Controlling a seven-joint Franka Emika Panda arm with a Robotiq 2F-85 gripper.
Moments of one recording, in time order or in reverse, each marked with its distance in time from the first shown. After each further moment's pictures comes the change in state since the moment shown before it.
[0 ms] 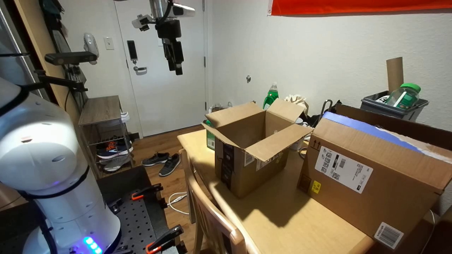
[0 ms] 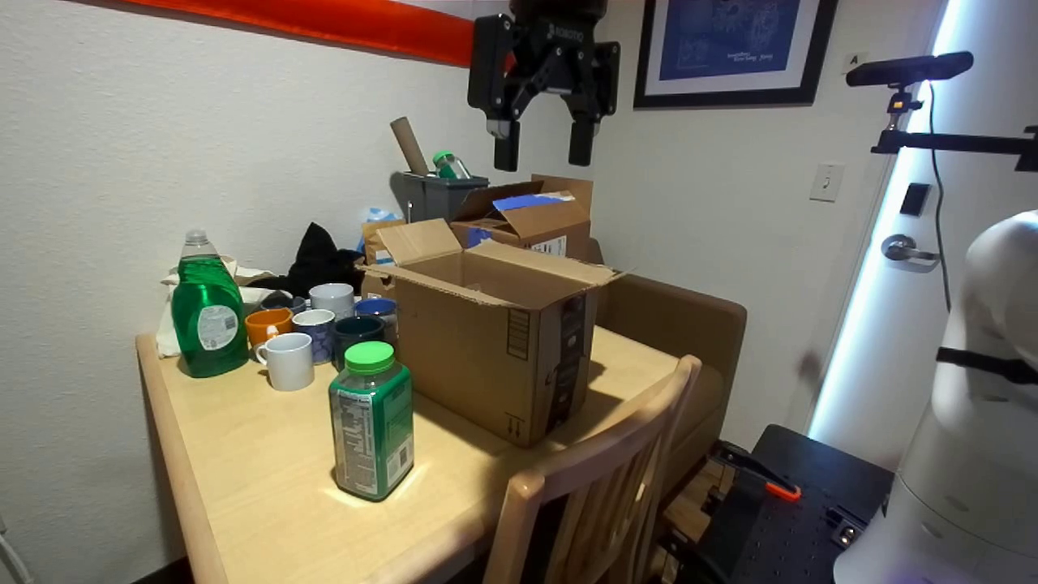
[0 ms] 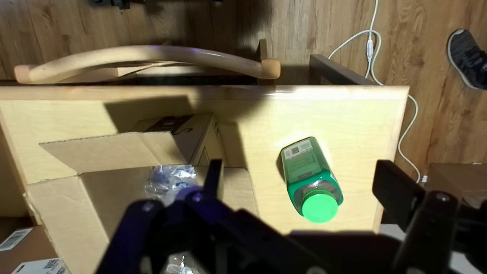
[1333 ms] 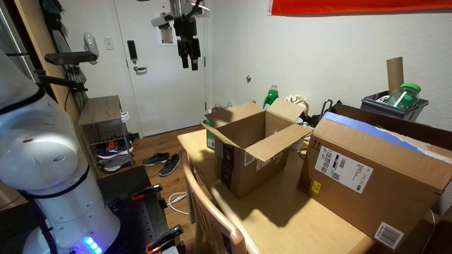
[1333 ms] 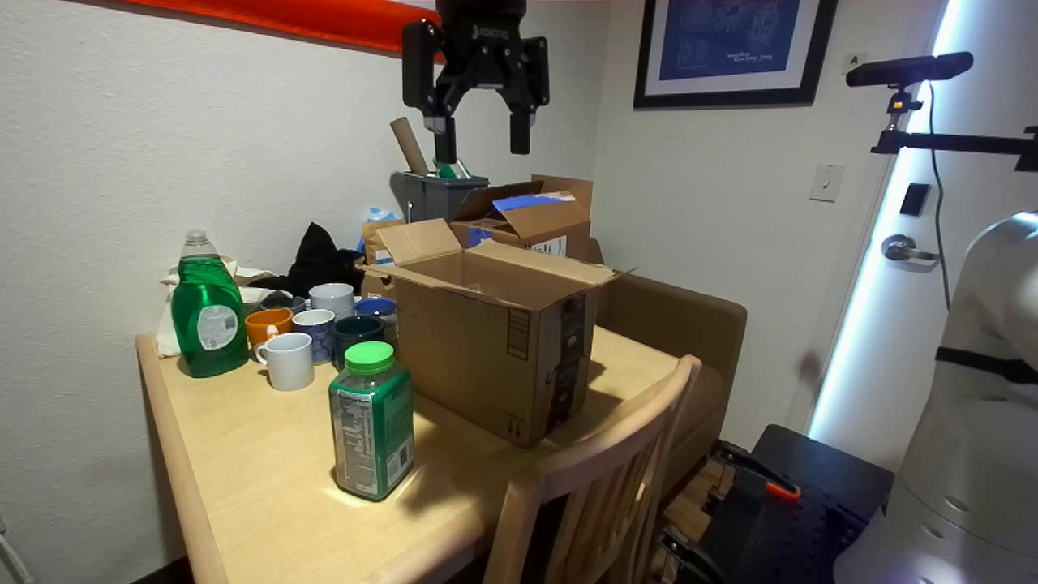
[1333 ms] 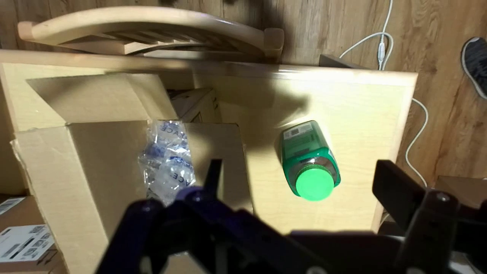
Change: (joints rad) arm 0.007 0.250 0.002 0.227 -0.103 -0.041 0.000
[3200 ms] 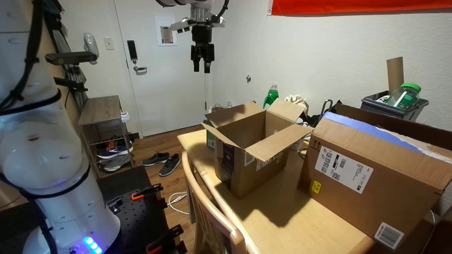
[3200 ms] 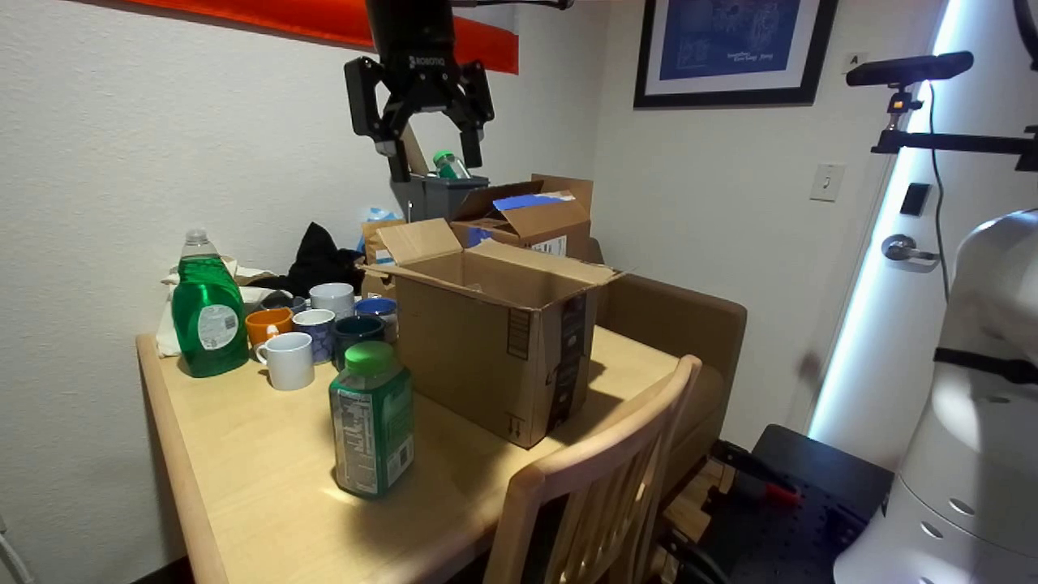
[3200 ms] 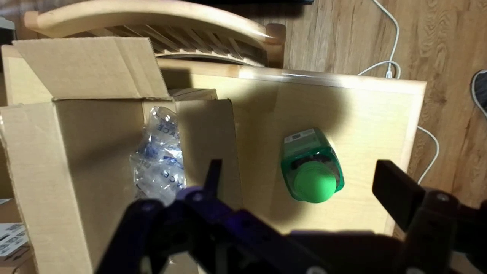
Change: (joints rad) arm 0.062 0.292 -0.051 0.273 -0.071 -0.132 0.000
